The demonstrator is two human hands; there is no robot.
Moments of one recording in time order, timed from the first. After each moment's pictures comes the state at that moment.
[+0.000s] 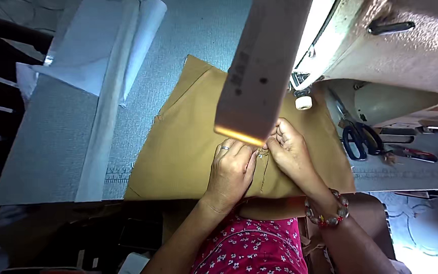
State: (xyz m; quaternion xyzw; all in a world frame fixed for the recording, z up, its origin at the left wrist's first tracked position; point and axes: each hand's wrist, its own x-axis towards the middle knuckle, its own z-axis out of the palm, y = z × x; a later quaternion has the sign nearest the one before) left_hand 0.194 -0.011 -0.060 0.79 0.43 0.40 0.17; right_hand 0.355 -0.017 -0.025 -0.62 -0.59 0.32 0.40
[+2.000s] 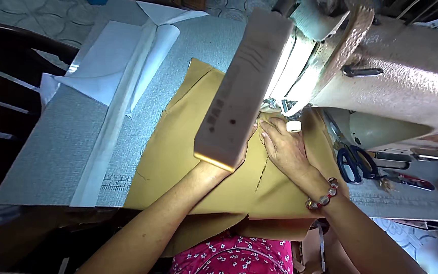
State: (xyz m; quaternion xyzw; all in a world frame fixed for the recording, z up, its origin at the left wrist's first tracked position) left_hand 0.204 0.058 -0.028 0.88 0.43 0.17 0.13; right_hand 0.392 0.035 -0.056 -0.59 -0.77 -0.01 0.23
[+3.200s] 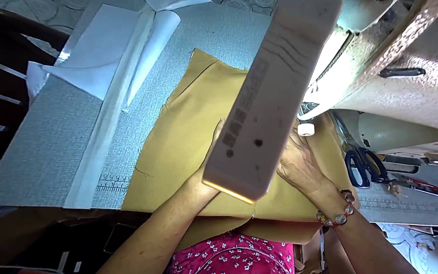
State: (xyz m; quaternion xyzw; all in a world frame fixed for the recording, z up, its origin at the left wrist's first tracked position) left_hand 0.189 0.052 -0.059 0.87 0.39 0.26 0.16; right_hand 0.400 0.015 -0.052 -0.49 -0.84 -0.05 0.24
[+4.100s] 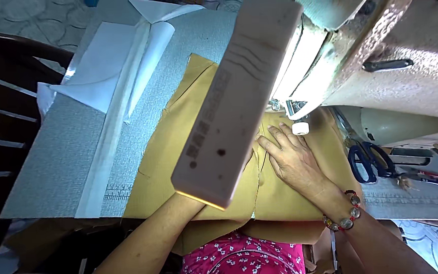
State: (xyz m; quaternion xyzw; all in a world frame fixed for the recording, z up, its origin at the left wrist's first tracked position) left_hand 0.186 0.055 -0.047 0.89 0.41 0.18 0.13; right_hand 0.392 0.010 -0.049 -0.53 -0.82 -0.01 0.20
